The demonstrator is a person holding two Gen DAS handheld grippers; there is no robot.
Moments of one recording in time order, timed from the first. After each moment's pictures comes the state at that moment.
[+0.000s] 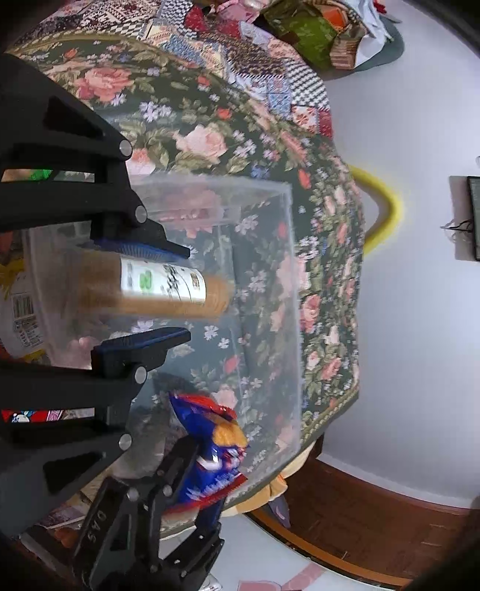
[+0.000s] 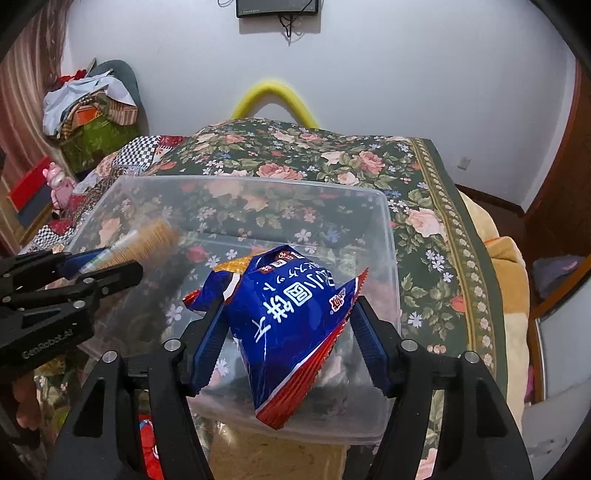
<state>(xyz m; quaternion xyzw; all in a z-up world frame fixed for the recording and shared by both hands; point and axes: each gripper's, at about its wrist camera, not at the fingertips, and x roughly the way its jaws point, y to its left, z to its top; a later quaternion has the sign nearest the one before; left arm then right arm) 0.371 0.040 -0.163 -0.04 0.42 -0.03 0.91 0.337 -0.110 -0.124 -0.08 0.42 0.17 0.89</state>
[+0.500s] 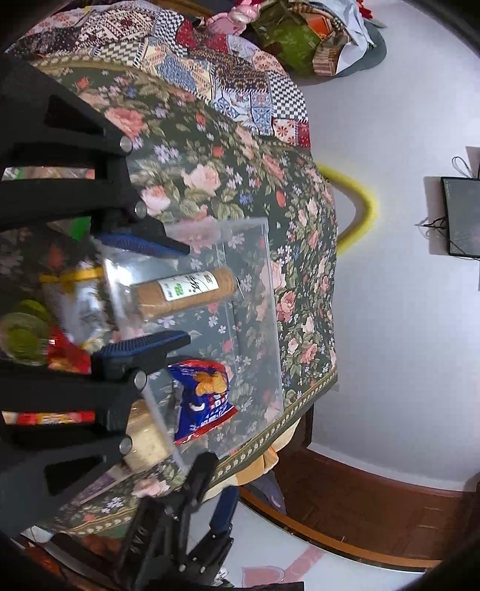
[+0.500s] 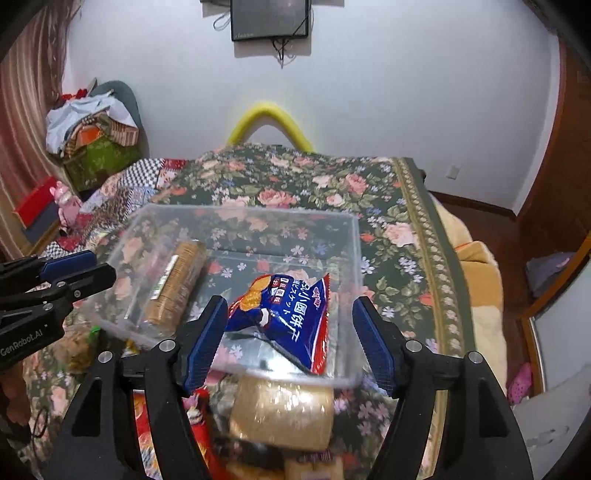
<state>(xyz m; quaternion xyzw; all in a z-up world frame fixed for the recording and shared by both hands) 0.307 0.050 -0.109 -0.03 0.39 -0.04 0.92 0.295 -0.129 -0.077 -0.06 0.38 0.17 0.91</state>
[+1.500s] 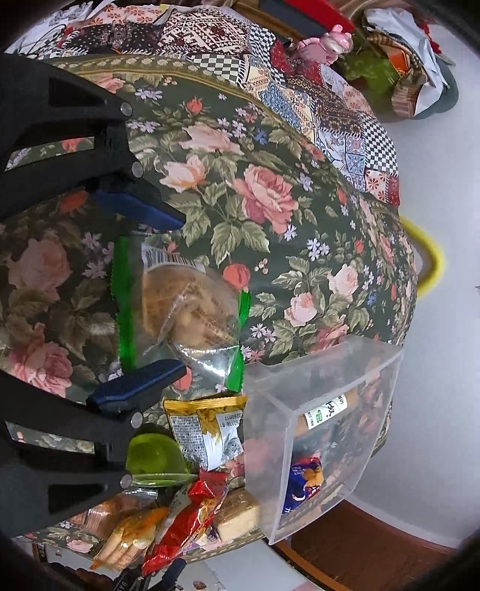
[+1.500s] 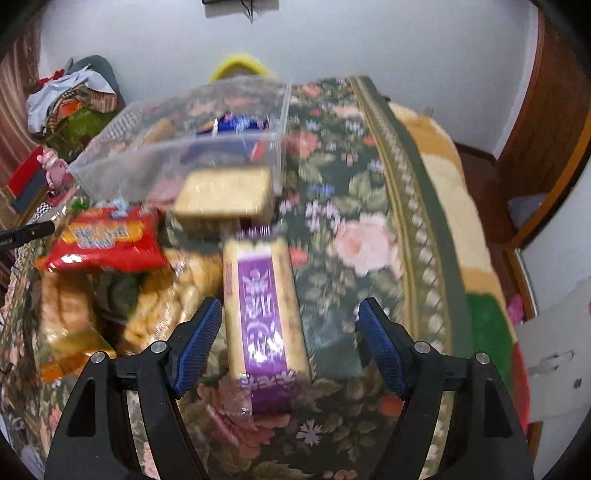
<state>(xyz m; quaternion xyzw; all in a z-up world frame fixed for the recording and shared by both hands) 0.241 0.138 -0.204 -0.08 0.48 0.03 0.87 0.207 -0.193 -0.167 -0.04 0.48 0.11 0.87</state>
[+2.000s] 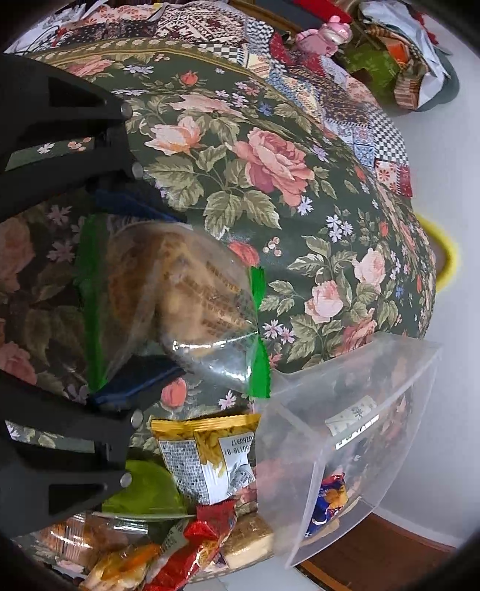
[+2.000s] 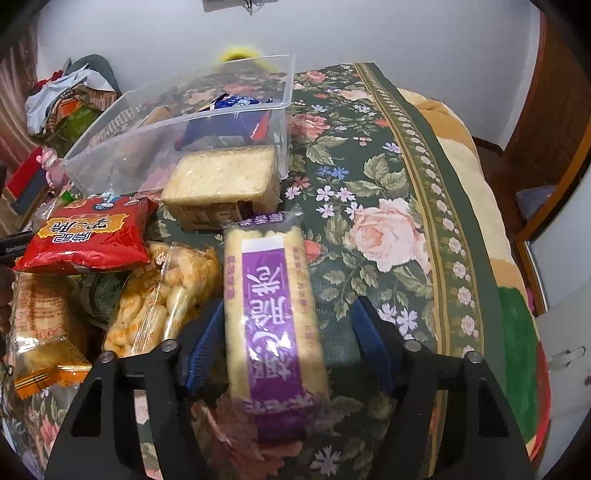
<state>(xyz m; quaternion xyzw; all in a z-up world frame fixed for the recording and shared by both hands) 0.266 0.127 -0.238 -0.06 0.50 0.03 0.86 0.213 -0.185 -0.181 -0.04 0.47 0.12 0.87</state>
